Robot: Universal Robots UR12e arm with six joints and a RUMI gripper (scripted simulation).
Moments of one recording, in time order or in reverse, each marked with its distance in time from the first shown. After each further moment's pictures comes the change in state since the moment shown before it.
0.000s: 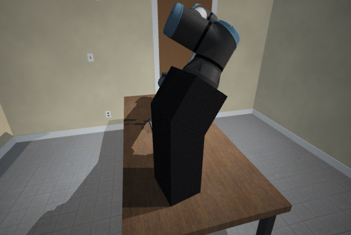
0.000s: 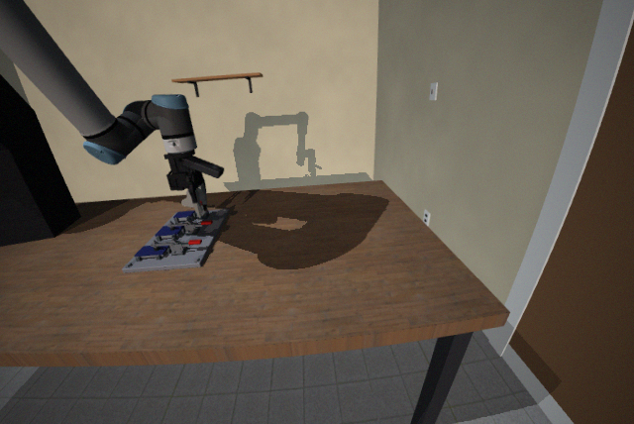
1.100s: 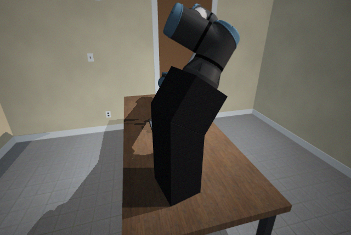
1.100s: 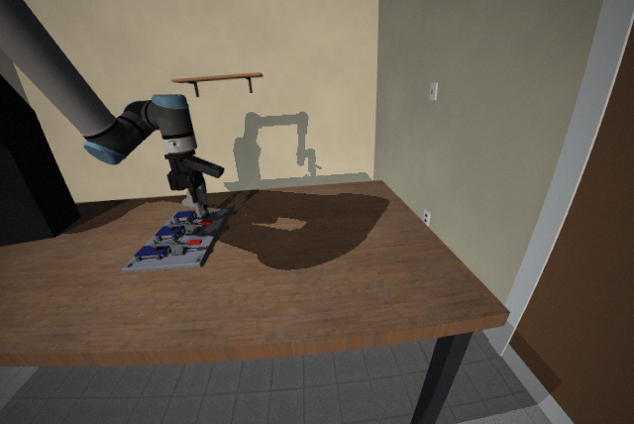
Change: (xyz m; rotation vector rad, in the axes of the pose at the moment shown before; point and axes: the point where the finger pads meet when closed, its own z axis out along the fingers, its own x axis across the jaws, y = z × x) arm 0.000 -0.001 0.000 0.003 0.000 -0.001
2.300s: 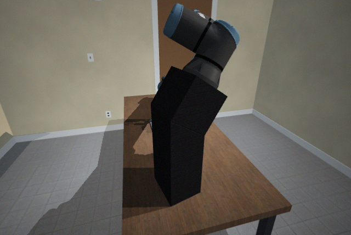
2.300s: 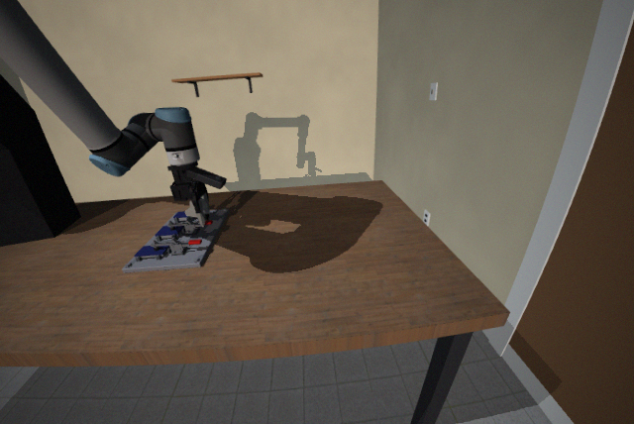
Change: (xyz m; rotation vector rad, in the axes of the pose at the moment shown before) arm -0.001 0.001 0.037 0.000 0.000 -0.001
